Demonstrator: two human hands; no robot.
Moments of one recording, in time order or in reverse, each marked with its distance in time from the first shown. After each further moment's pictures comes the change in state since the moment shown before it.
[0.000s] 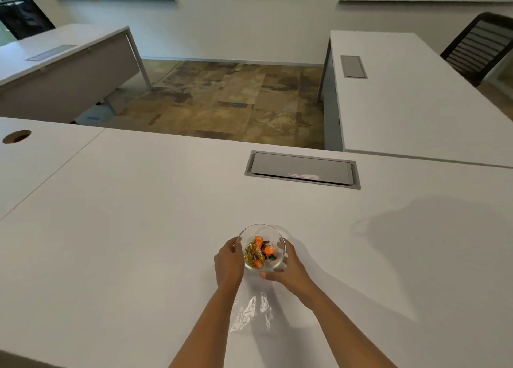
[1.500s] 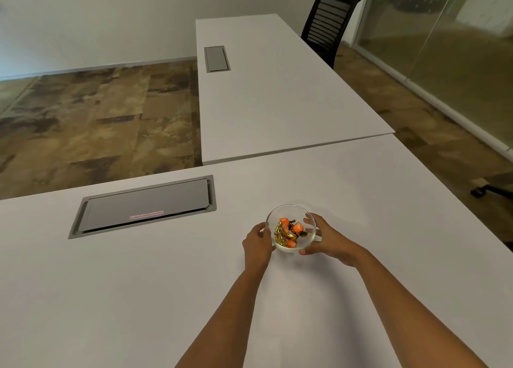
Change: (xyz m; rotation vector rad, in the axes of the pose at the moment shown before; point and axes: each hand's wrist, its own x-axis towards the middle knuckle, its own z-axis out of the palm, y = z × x) left_hand -0.084 0.180 0.395 -0.078 -0.526 0.028; right_hand -0.045 0.027 -0.455 -0.059 0.253 0.229
